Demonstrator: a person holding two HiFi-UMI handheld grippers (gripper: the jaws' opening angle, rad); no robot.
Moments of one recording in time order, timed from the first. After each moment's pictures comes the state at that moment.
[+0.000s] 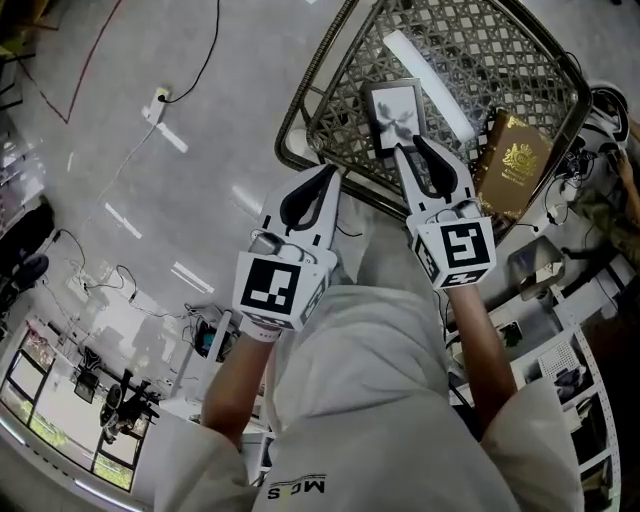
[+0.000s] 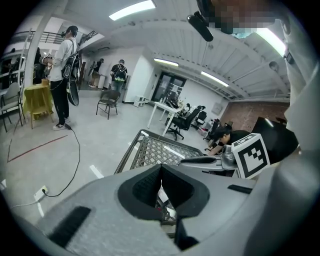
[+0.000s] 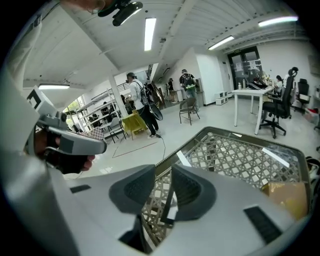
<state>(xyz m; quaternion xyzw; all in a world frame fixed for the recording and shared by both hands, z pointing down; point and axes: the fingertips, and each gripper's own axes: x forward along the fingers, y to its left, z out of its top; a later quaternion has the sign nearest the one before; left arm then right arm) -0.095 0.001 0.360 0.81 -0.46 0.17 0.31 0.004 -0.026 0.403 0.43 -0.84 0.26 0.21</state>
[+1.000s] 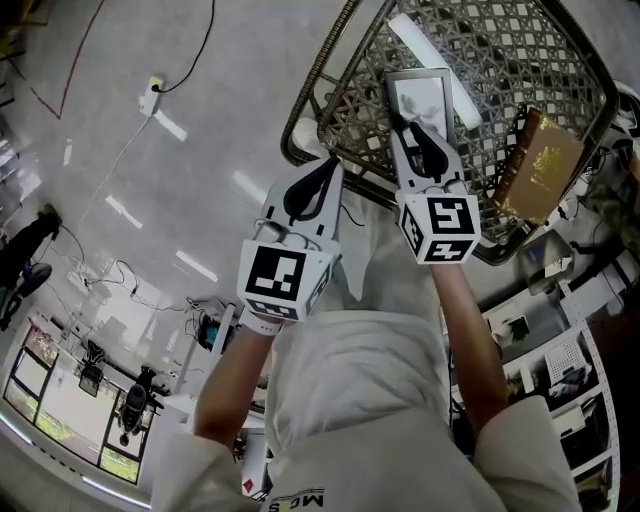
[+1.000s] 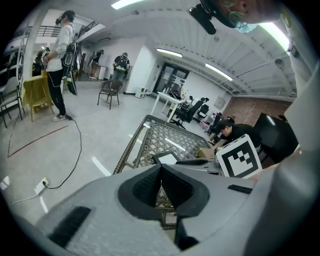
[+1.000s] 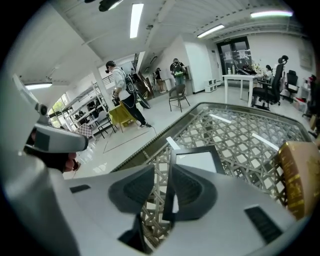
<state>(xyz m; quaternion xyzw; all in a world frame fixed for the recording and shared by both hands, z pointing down) -0.120 0.010 0.442 0.80 -0.44 0.21 0.34 -0.023 -0.021 0.512 0.47 -0.78 0.32 0.25</state>
